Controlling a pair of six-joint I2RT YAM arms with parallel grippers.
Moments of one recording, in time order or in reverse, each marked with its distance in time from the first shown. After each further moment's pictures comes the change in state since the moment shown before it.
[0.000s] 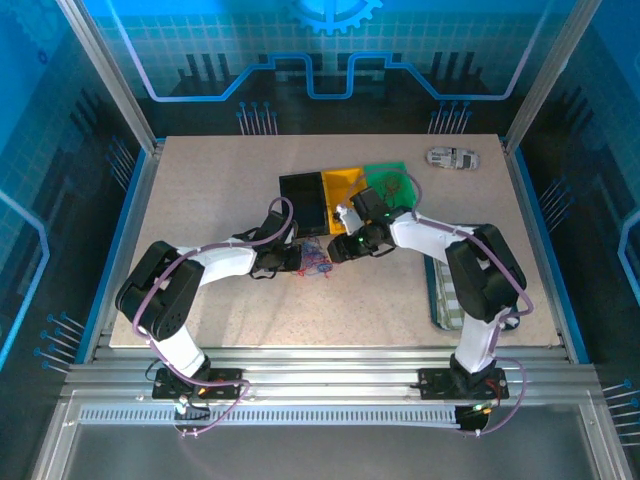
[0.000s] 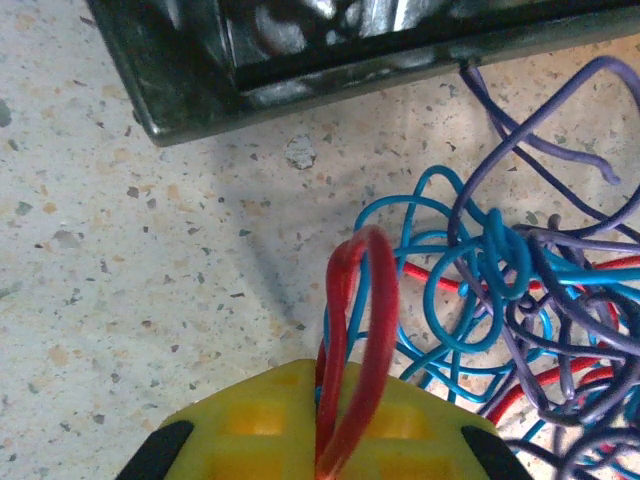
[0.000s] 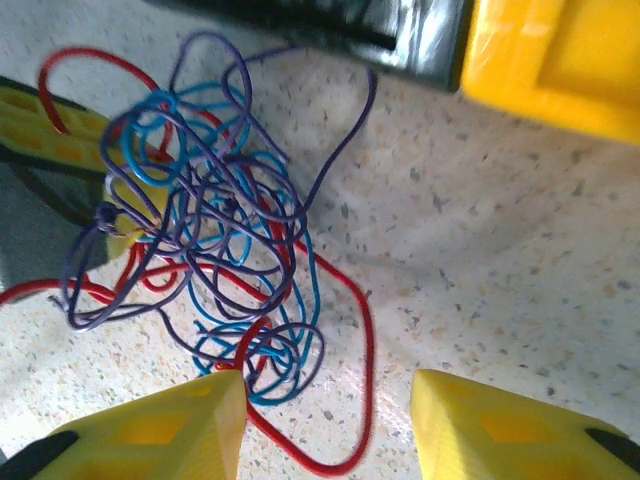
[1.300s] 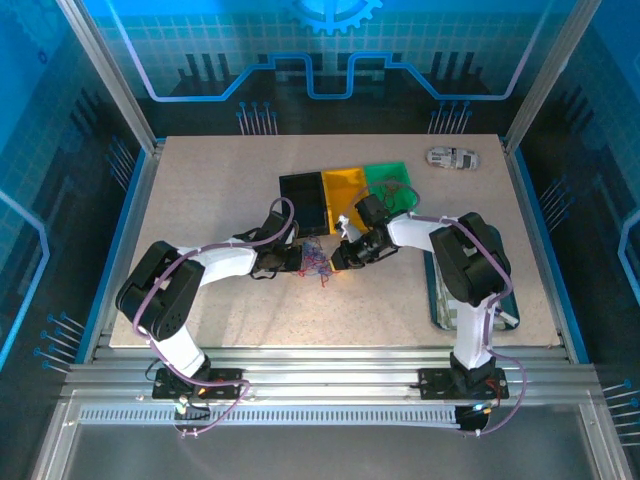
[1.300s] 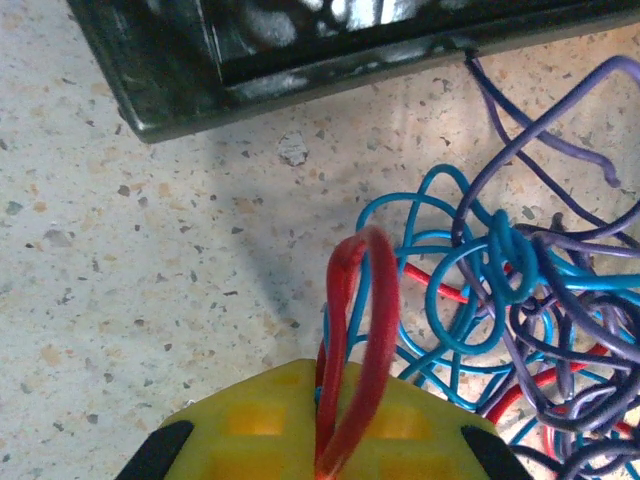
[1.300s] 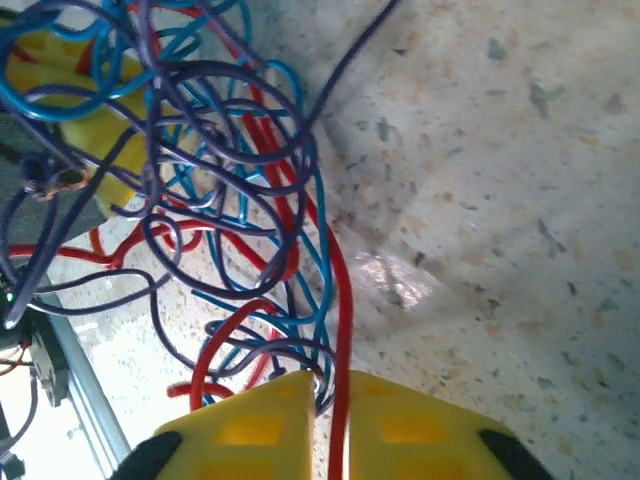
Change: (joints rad) left arm -0.006 0.001 0.000 0.000 -0.002 0.008; right arm -0.048 0.151 -0.007 0.014 -0.302 0.018
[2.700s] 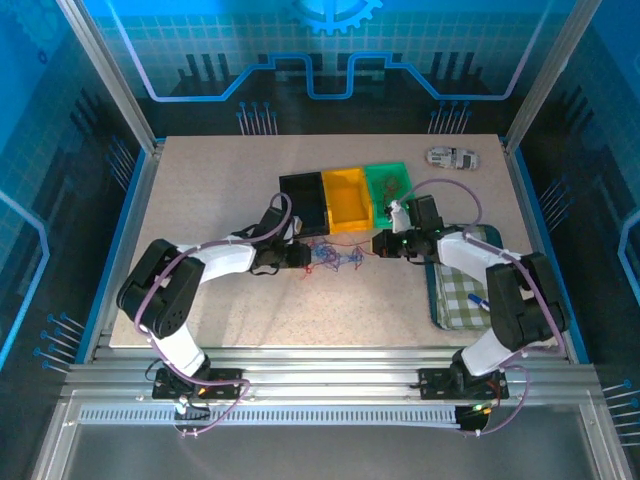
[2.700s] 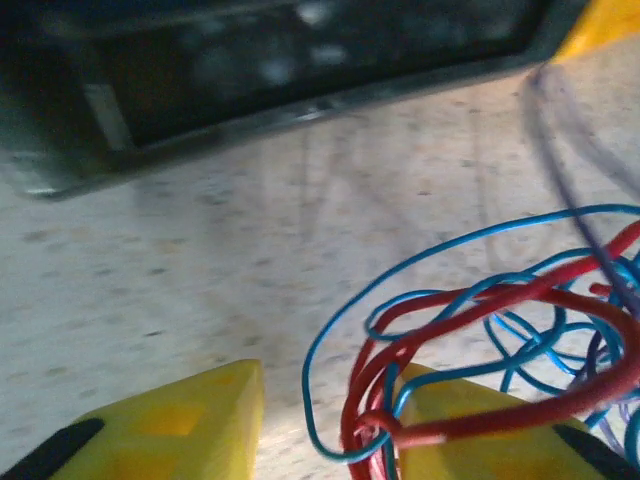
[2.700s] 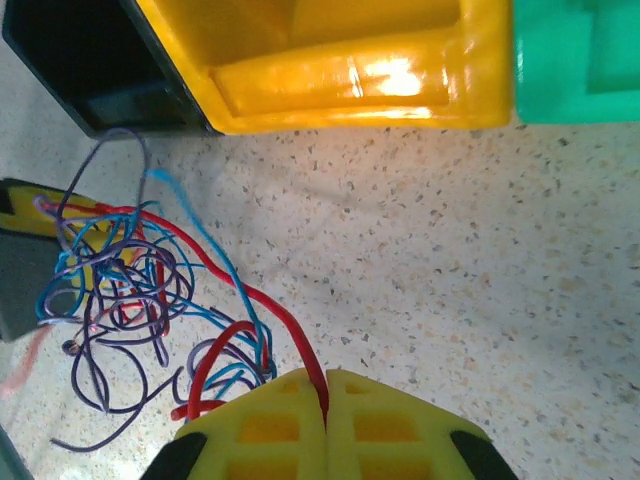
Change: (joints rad) left arm 0.036 0.003 0.016 0.029 0.108 -0.015; right arm -0.196 -0.395 -0.328 0.227 0.213 0.113
